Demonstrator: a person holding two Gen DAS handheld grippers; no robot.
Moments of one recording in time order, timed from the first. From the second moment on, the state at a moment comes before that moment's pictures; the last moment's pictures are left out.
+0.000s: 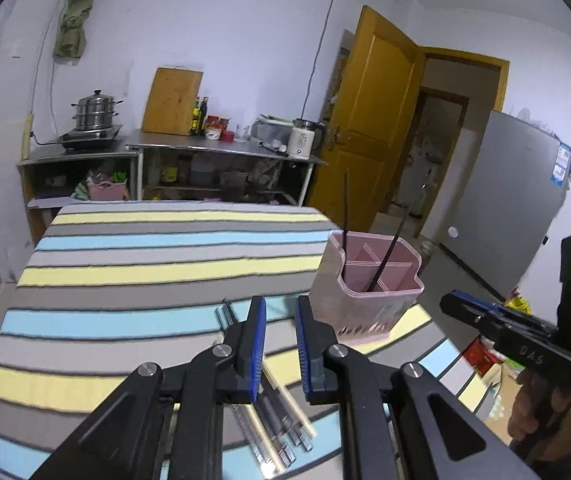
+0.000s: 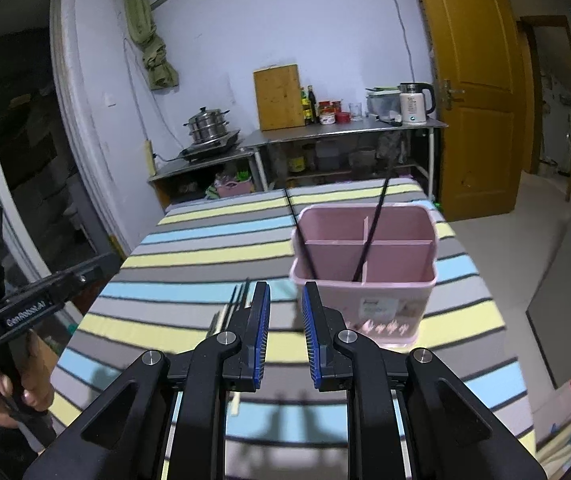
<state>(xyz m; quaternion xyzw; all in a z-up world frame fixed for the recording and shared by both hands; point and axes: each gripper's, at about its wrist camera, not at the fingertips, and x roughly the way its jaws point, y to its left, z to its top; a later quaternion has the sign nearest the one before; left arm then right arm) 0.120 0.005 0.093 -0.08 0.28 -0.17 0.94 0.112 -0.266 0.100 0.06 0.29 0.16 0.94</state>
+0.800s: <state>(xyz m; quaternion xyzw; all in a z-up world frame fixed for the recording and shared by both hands) 0.172 0.014 -0.040 -0.11 0.41 -0.11 0.90 0.122 -0.216 0.026 0.02 0.37 0.20 0.91</state>
